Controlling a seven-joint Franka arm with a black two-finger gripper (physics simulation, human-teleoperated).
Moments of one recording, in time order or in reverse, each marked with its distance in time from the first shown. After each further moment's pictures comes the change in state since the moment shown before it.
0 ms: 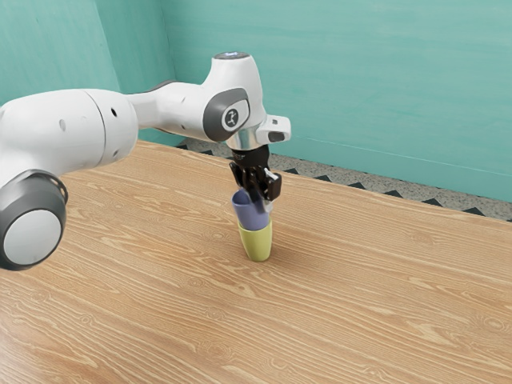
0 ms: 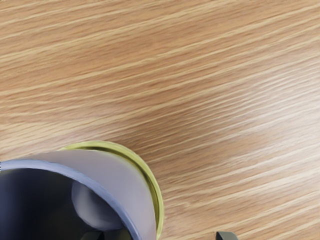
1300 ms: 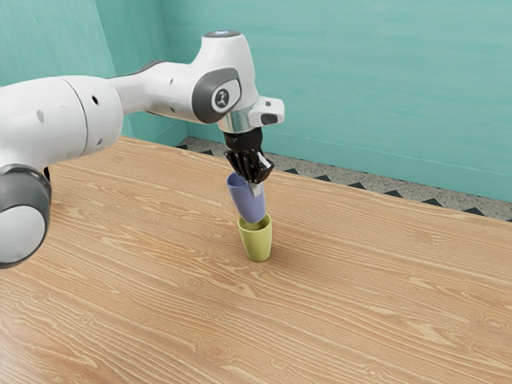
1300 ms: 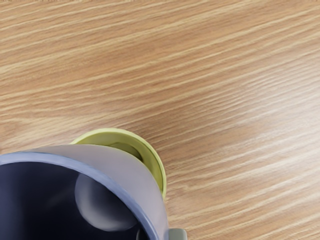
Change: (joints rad) arm -0.005 -0.063 0.012 0.006 0.014 -0.055 0.002
